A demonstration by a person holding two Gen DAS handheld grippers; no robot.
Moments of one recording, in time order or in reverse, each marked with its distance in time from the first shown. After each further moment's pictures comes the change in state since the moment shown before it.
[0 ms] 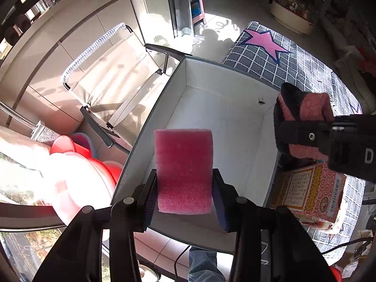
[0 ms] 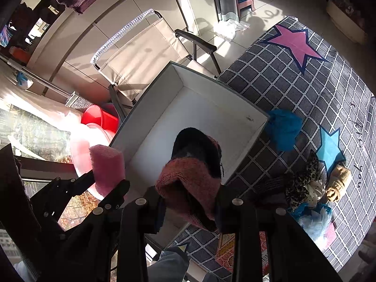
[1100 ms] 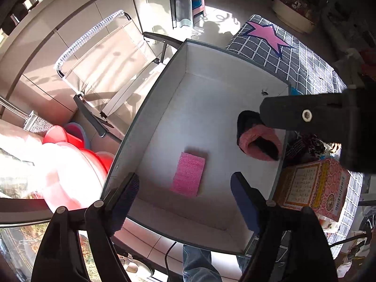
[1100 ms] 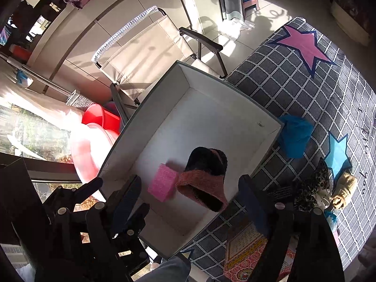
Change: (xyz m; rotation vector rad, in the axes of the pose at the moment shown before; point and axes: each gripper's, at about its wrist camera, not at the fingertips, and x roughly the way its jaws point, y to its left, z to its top) left arm 0.018 0.007 -0.007 -0.021 0.045 -0.047; right arm 0.015 0.009 0.012 -0.021 -0.002 0.007
